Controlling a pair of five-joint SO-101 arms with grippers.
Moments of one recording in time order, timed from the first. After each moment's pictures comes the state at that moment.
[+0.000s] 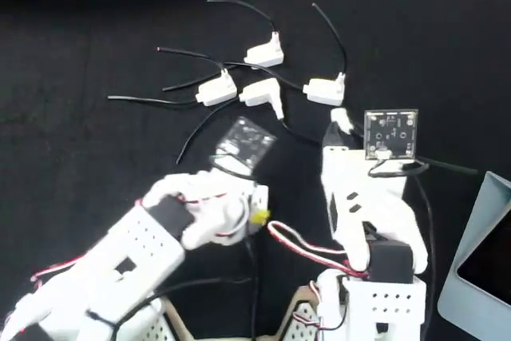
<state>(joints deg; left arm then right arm) 38.1 -42.5 57.1 49.5 5.1 3.3 -80.2 66.3 49.6 4.4</state>
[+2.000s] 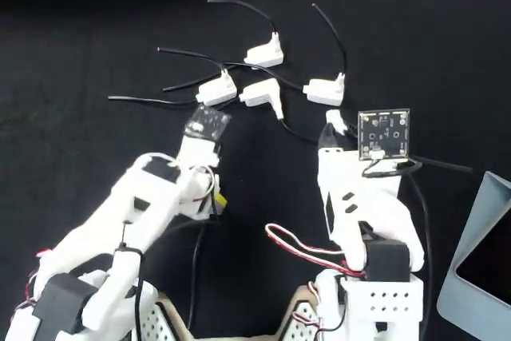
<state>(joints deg) 17.5 -21.4 59.1 42.7 -3.5 0.8 -80.2 66.9 49.6 4.8</state>
